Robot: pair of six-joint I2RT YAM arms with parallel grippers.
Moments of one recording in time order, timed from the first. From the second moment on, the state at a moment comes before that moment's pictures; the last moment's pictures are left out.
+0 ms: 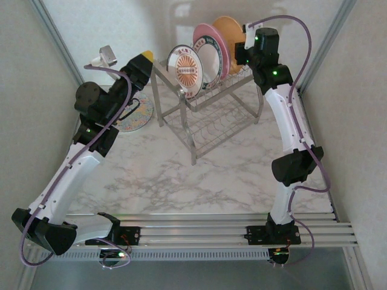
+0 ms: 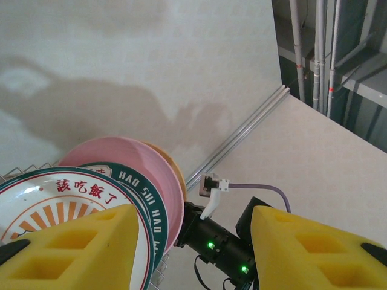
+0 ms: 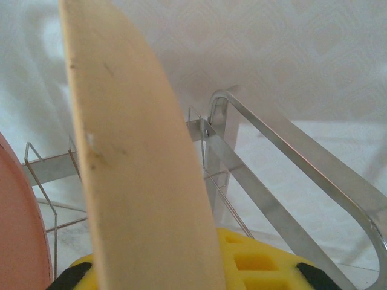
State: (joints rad) left arm -0.38 1.23 1.38 0.21 0.16 -0.90; right arm 0.30 1.94 2.31 -0.59 0.06 -0.02
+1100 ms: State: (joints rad) left arm -0.54 1.43 1.60 0.16 0.24 -0.86; right arm 0.34 1.62 2.30 -0.46 0.28 0.01
